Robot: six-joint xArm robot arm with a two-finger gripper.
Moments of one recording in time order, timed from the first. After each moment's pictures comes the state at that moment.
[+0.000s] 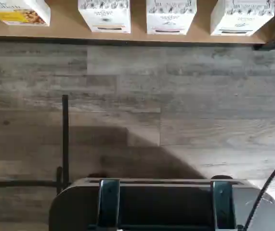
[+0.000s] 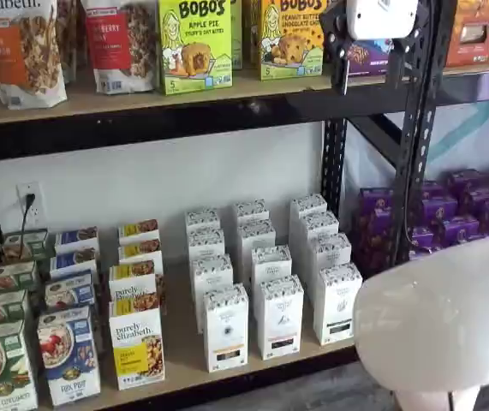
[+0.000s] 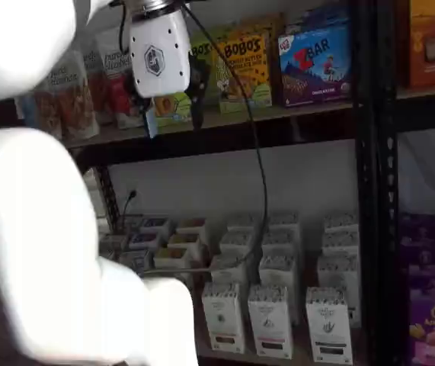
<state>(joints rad) 0.02 -0.77 -1.08 0.04 1.85 0.04</state>
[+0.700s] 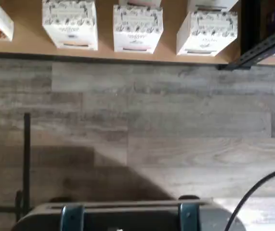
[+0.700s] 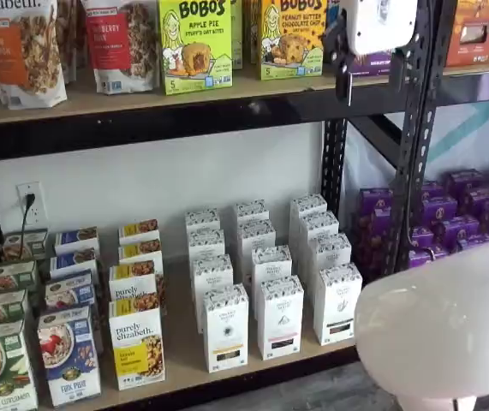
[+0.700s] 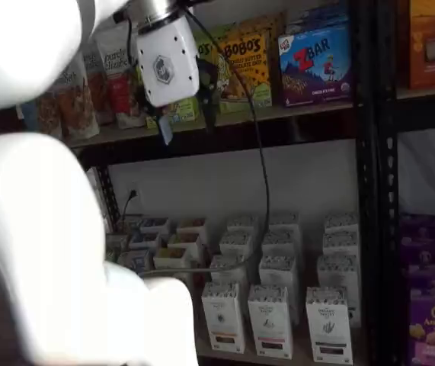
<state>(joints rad) 0.07 -0.79 -0.99 -0.09 1.73 0.06</state>
